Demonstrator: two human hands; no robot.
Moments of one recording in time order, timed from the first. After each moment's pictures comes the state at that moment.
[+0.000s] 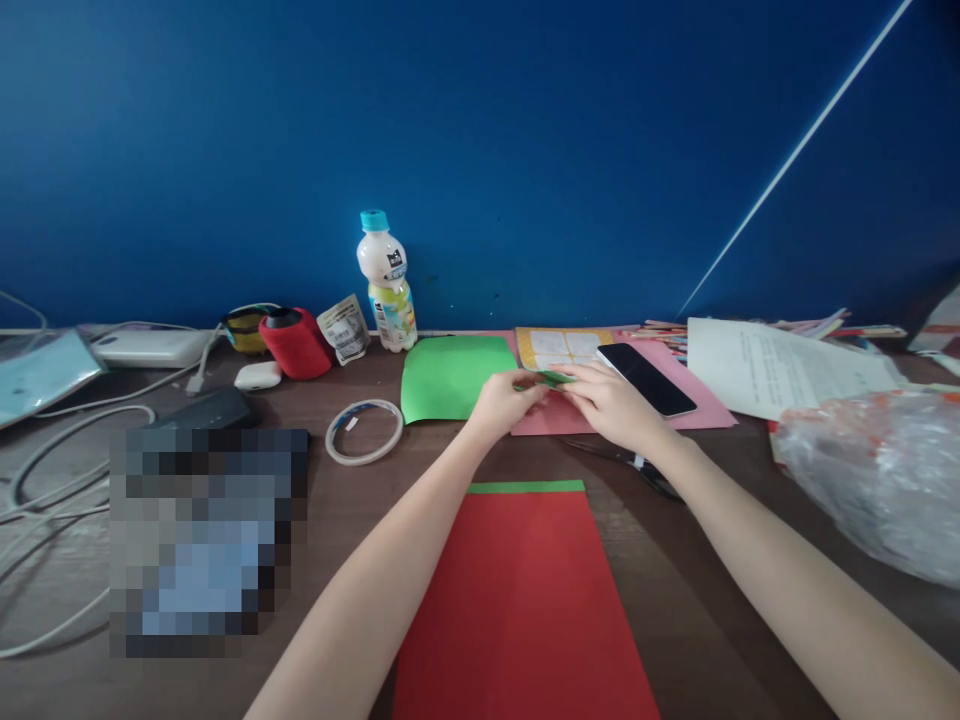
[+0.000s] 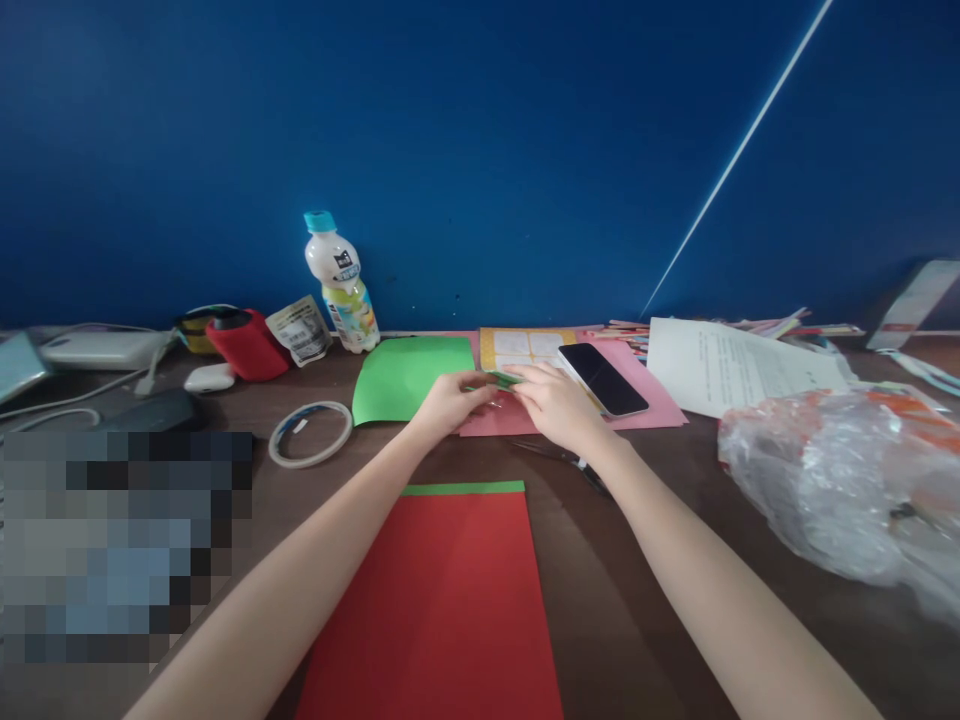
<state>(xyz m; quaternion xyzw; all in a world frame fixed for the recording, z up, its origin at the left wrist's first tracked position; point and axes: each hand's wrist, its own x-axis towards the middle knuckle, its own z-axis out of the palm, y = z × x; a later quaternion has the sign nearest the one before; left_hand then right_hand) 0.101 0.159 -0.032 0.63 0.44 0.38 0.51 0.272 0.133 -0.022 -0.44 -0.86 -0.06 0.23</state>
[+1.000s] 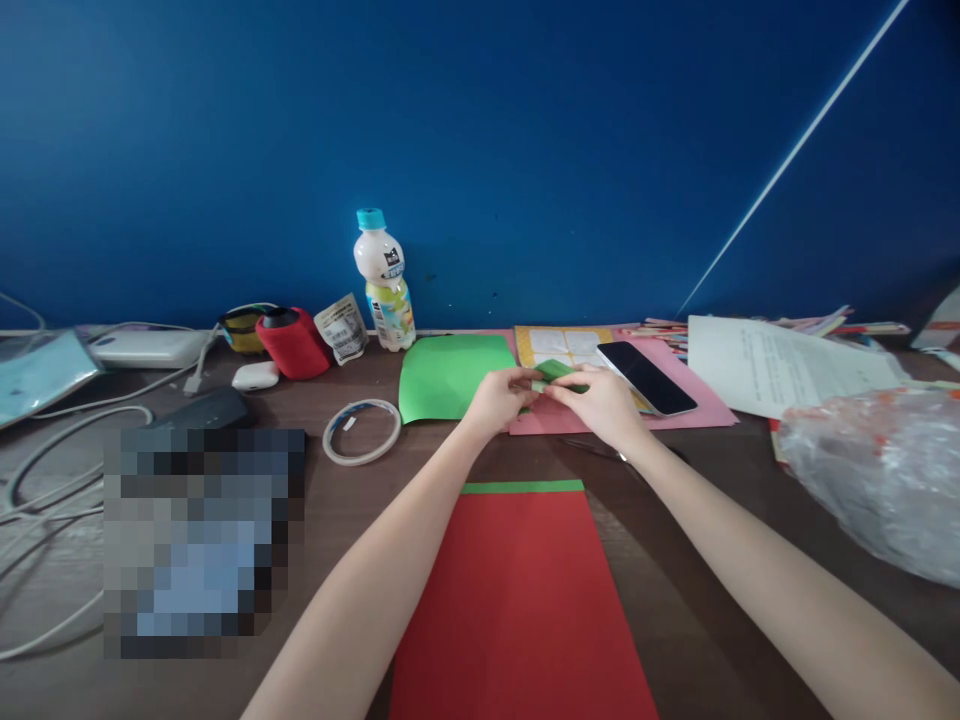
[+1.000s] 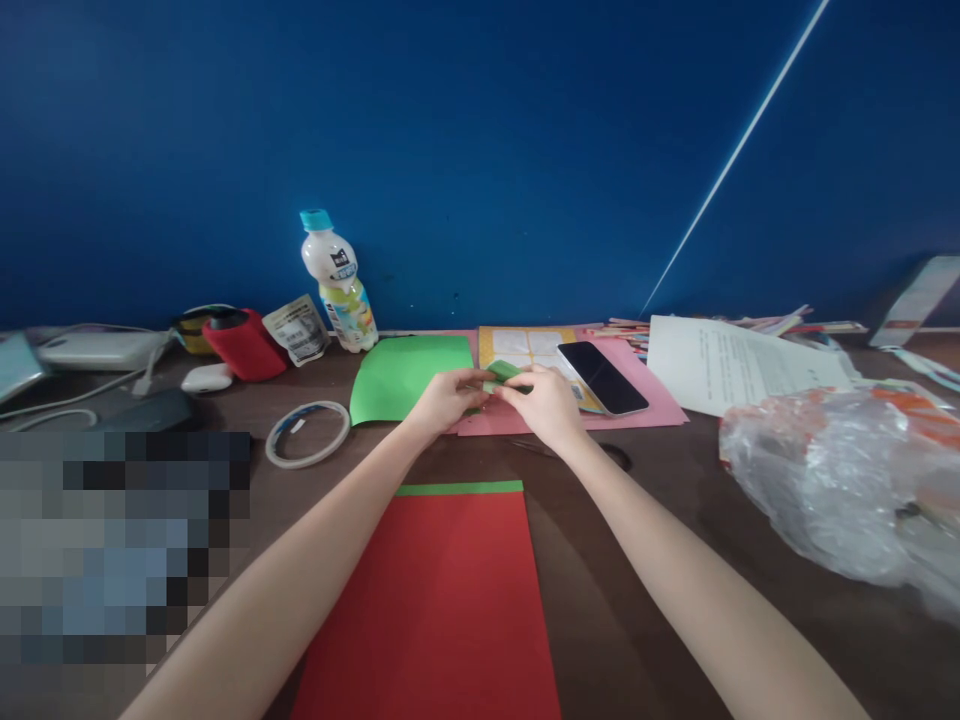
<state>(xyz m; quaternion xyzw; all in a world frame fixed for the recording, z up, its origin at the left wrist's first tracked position) 0.097 0.172 -0.043 0.63 0.40 0.39 0.54 0.251 0.137 -0.032 -0.60 -0.71 0.05 0.36</state>
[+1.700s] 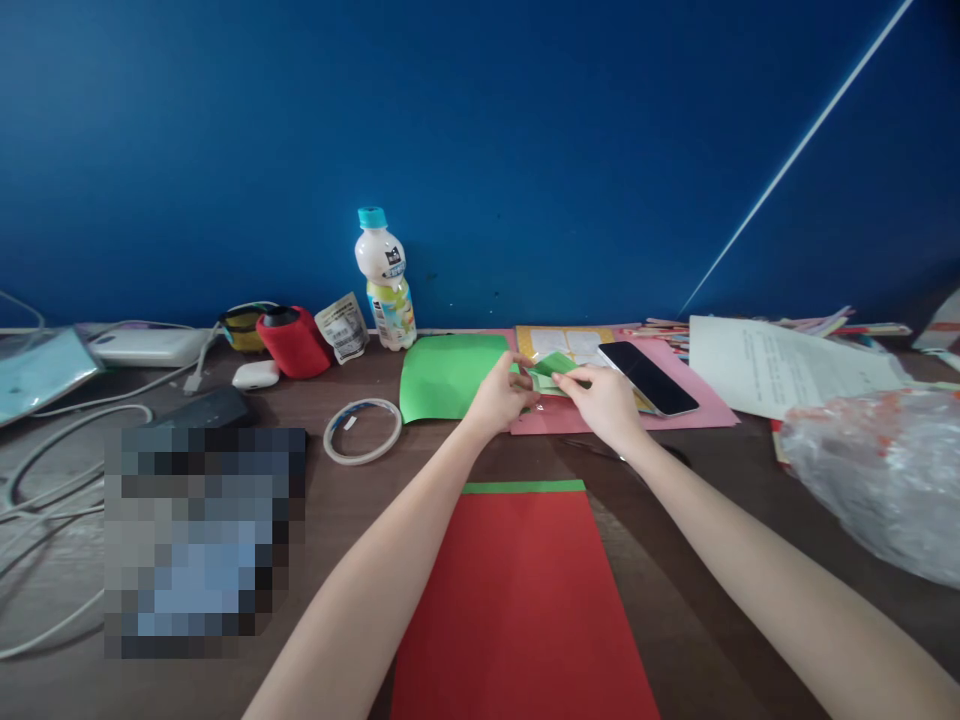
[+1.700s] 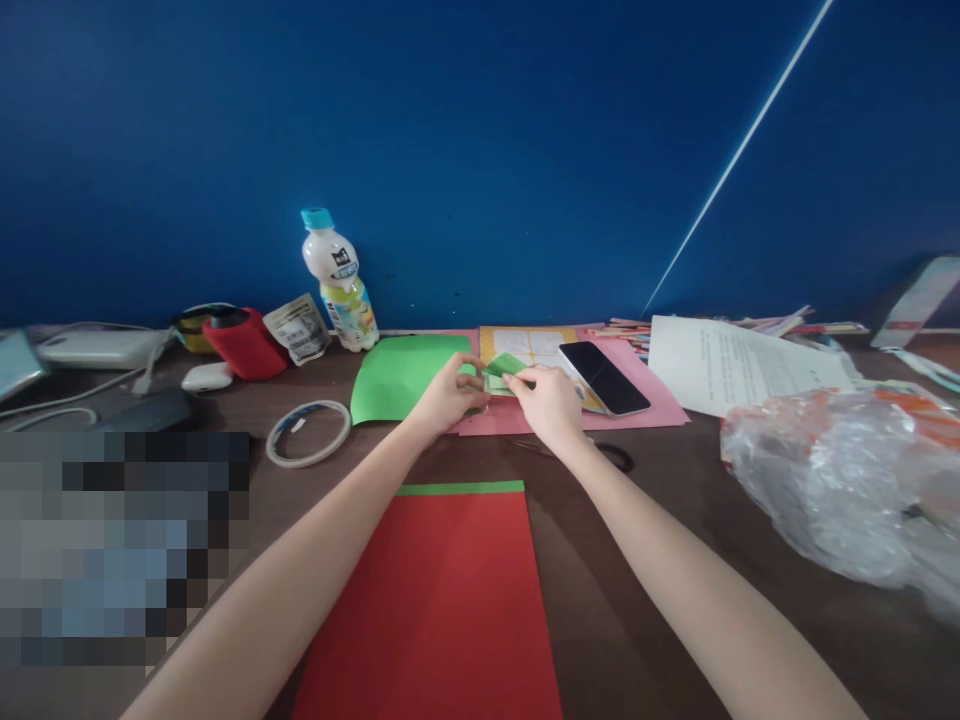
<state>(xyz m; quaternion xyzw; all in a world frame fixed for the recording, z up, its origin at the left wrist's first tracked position) 0.097 0.166 -0.036 0.63 0.41 0.40 0.53 0.248 0.139 -0.031 -0.65 -0.67 0.04 0.36</state>
